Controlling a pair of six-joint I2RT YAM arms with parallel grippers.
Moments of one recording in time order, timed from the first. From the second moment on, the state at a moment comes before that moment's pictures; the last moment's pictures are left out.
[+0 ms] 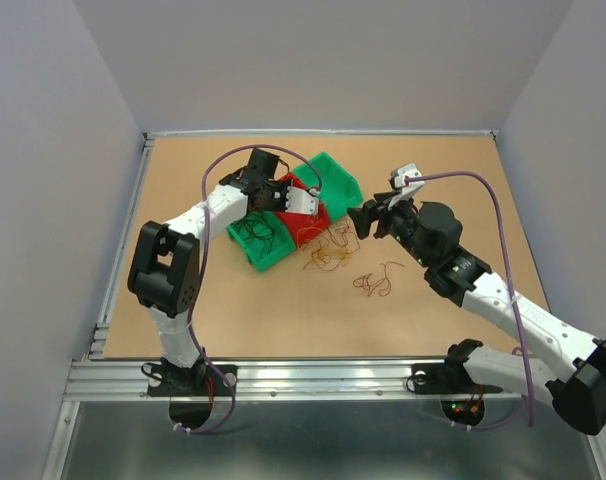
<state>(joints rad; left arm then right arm) -0.44 1.83 1.38 -0.45 0.17 1.30 0.66 1.02 0.79 0.17 0.12 0.09</state>
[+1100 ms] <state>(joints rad) -0.46 1.92 1.43 -0.35 0.08 1.31 0.66 0.98 0.80 0.17 0.12 0.09</state>
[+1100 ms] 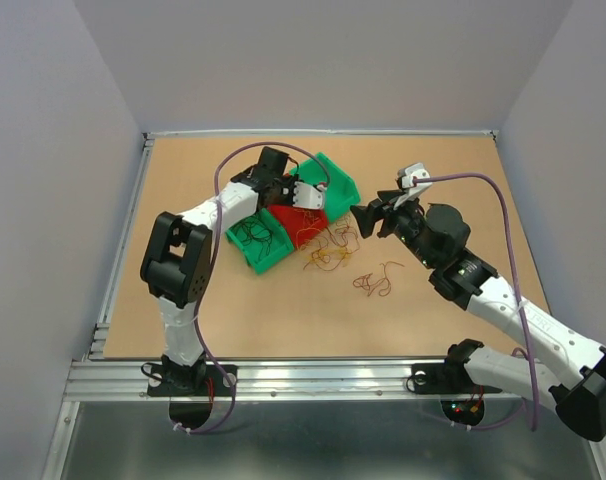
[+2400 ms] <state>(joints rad) -0.48 1.03 0.53 0.56 0.18 0.28 0.66 1.33 0.87 0.13 -0.19 0.01</state>
